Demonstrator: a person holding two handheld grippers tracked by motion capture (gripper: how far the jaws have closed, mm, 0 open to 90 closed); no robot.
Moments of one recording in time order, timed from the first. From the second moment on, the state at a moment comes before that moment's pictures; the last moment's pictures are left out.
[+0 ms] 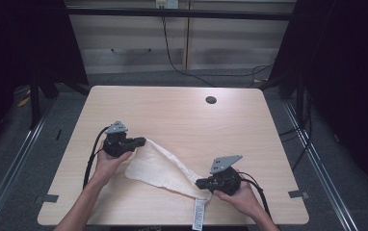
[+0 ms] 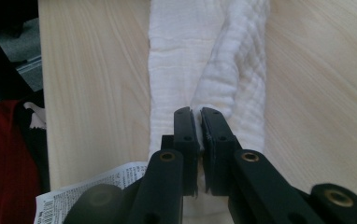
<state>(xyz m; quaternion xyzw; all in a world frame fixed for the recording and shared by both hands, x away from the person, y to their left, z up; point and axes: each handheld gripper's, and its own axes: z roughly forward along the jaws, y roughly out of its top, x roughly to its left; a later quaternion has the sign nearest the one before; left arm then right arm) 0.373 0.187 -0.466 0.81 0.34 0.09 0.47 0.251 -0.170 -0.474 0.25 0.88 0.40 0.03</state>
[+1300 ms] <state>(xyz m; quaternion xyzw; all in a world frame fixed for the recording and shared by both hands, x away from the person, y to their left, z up) 0.348 0.183 -0.444 0.80 0.30 0.11 0.50 0.310 -0.185 -0.491 0.33 0.88 0.32 0.06</state>
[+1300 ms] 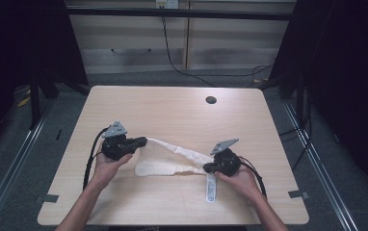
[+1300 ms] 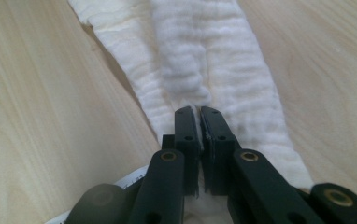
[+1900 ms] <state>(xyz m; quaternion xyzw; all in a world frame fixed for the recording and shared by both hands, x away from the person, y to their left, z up) 0.305 0.176 -0.484 0.89 0.23 0.11 0.38 0.309 -0.186 -0.491 0.34 0.88 0.33 0.06</state>
